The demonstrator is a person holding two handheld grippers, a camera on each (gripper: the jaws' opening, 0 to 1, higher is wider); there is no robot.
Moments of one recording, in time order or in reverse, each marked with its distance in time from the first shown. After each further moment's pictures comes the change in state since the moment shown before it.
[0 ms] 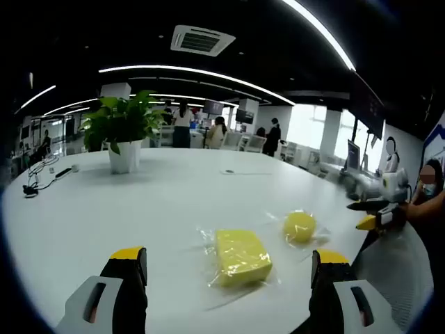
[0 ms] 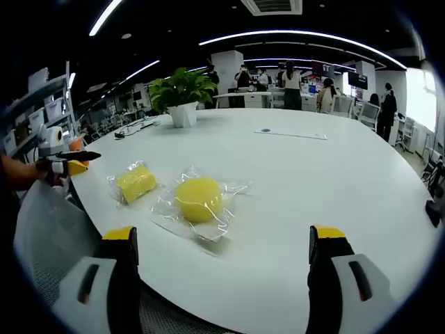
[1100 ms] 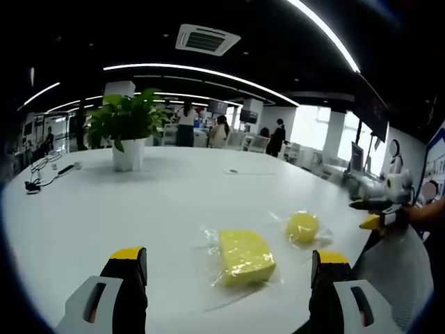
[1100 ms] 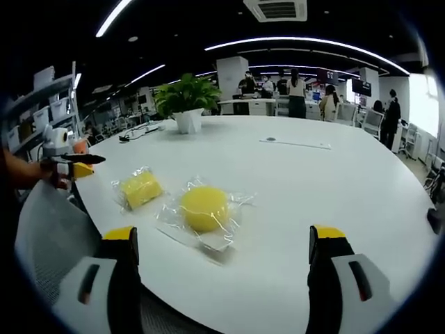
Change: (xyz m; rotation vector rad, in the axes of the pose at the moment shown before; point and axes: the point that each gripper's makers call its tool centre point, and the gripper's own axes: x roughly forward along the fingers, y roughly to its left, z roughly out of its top) left arm 0.001 0.002 0.000 -0.004 0.003 0.012; right arm 0.002 0.007 0.013 -0.023 -0.050 0.024
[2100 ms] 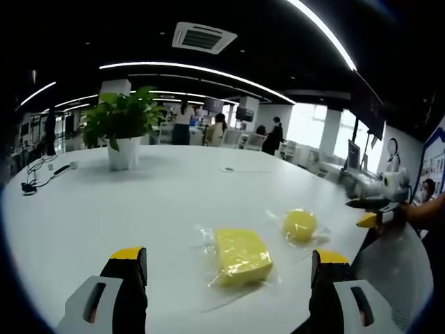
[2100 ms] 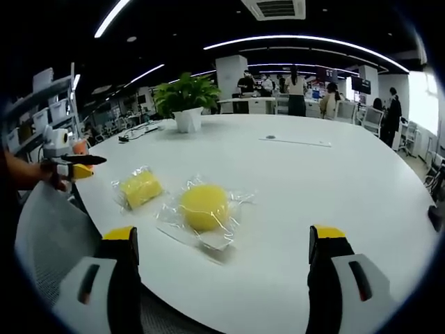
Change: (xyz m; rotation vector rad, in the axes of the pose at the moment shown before) left arm 0.003 -0.003 -0.001 0.007 0.011 -0.022; right arm 0.001 -0.001 -0.001 0.011 0.002 0.001
